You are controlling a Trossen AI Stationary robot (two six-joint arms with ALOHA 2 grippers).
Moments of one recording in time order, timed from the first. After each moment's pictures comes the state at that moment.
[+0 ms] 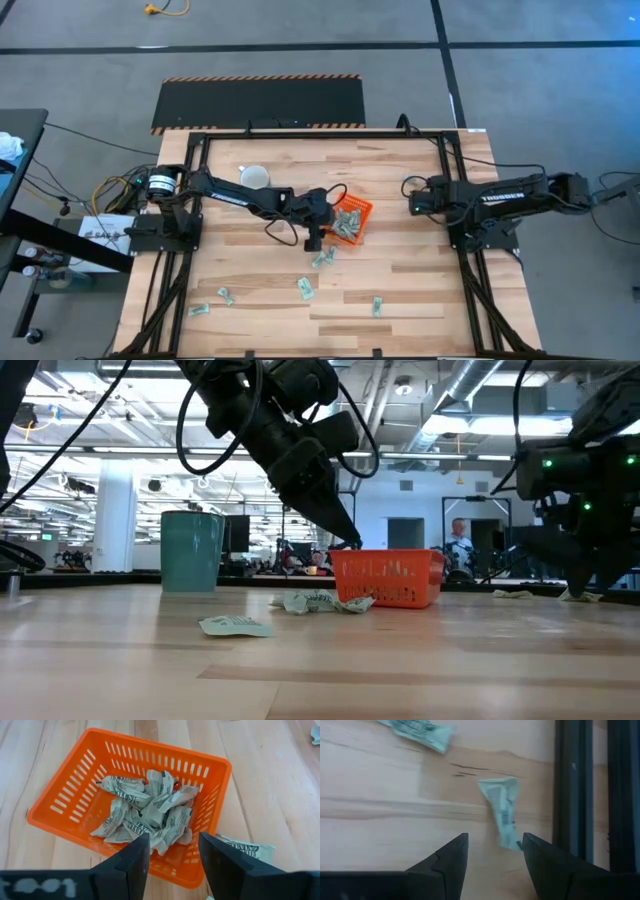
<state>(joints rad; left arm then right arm) 0.01 1.84 1.13 -0.07 0.02 0.11 -0.21 1.07 0.36 -0.88 0.46 1.20</state>
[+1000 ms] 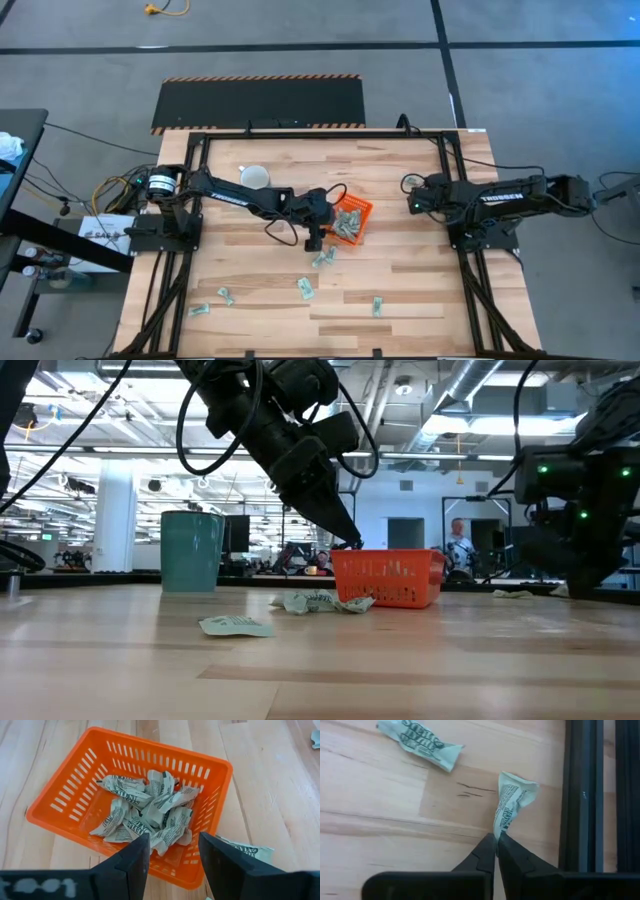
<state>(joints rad) 0.01 1.84 1.13 -0.06 0.02 0.09 -0.26 1.07 0.31 -0.74 0.52 1.04</state>
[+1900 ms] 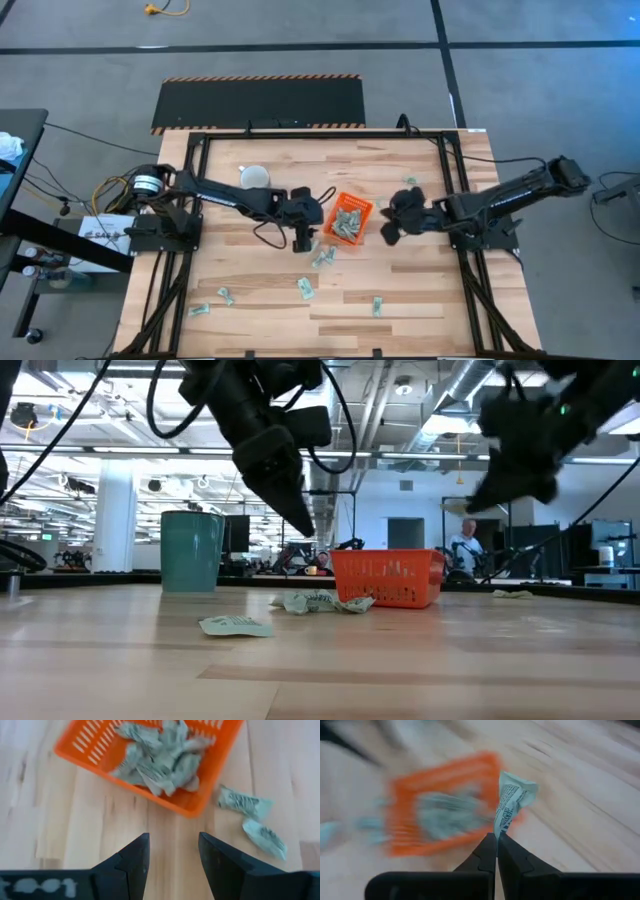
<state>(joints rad) -0.04 1.73 1.13 -0.35 -0.11 -0.01 0.24 1.07 0.56 -0.36 0.51 0.72</state>
